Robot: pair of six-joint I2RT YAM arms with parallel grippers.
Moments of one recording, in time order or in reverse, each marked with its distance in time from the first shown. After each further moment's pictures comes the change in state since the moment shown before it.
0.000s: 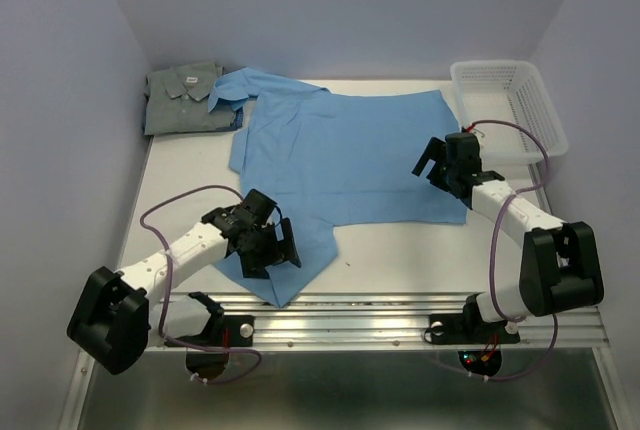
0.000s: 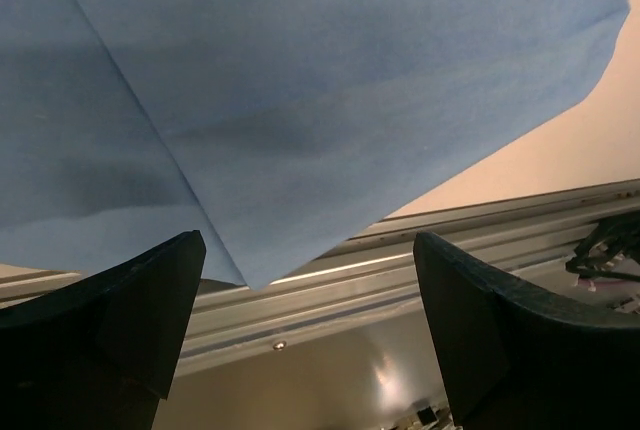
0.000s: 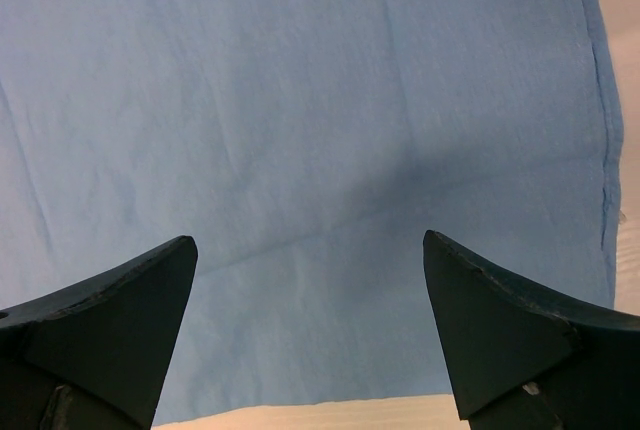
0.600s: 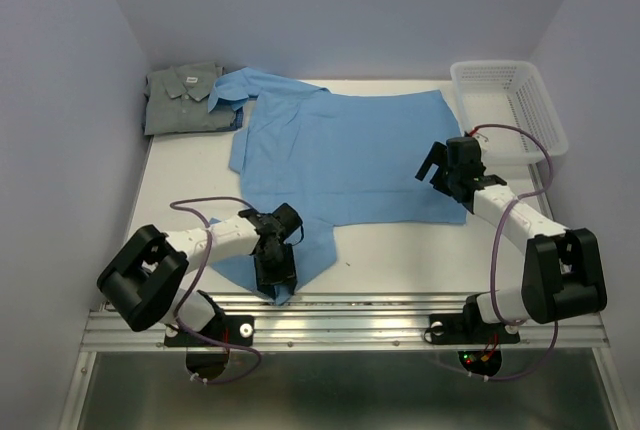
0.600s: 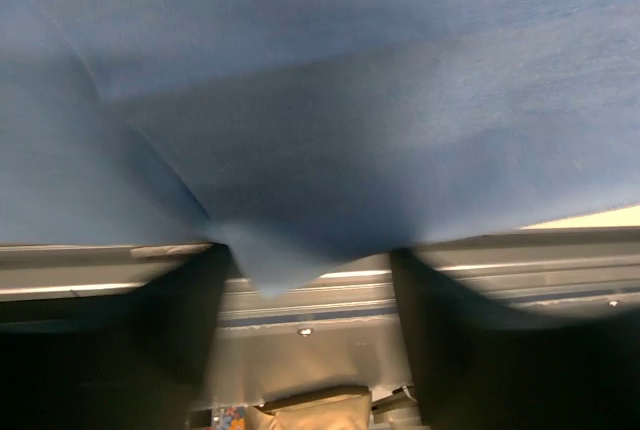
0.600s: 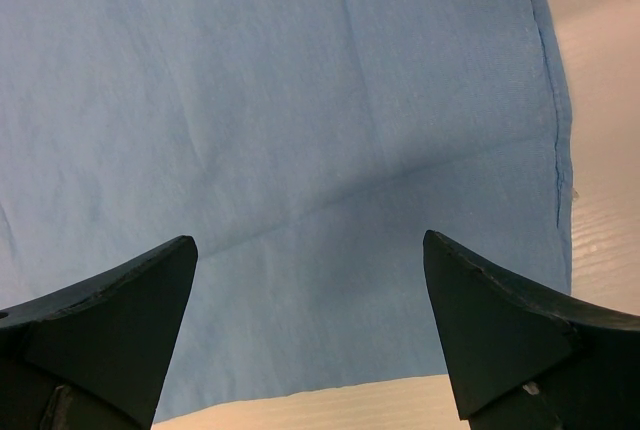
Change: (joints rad) left arm -0.193 0.251 0.010 -0.029 -0.029 -0.120; right arm 0.000 -0.038 -0.045 -0.026 0.052 -0.010
